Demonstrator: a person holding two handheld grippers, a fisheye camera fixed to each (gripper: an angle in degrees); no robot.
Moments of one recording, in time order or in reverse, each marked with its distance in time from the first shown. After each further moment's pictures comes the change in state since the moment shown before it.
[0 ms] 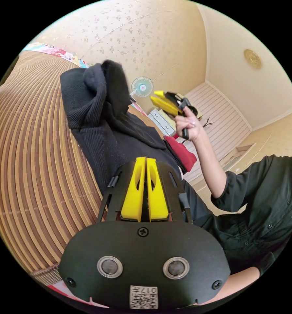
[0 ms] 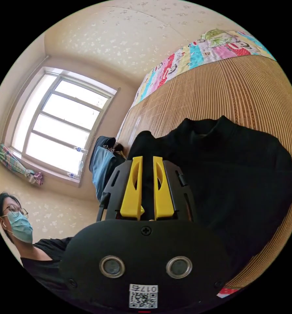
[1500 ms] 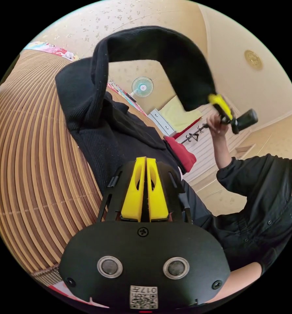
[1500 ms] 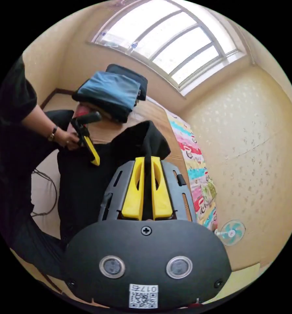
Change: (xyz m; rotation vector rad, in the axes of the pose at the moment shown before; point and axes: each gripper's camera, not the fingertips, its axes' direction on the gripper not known) left arm -0.002 -0.002 0.000 0.000 0.006 -0.007; right arm -0.290 0.297 0.338 -0.161 0.946 -1.452
